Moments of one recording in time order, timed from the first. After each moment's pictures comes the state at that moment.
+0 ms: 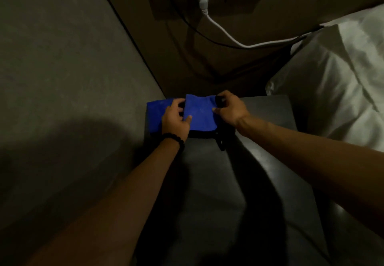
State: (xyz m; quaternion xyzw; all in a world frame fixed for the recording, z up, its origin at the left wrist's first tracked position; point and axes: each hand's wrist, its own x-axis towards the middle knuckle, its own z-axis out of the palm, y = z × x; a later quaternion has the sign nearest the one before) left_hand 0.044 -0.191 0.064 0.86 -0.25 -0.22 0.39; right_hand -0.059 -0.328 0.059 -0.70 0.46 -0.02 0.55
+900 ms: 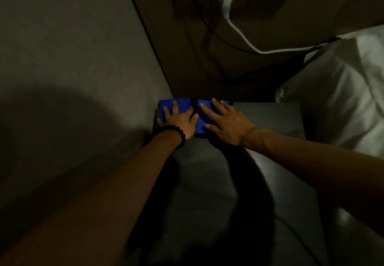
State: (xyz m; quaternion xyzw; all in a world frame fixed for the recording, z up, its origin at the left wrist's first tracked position) left_hand 0.080 -0.182 0.060 0.90 -0.30 -0.31 0.00; right_hand -0.053 -0.305 0.048 -0.96 0.18 0.17 0.17
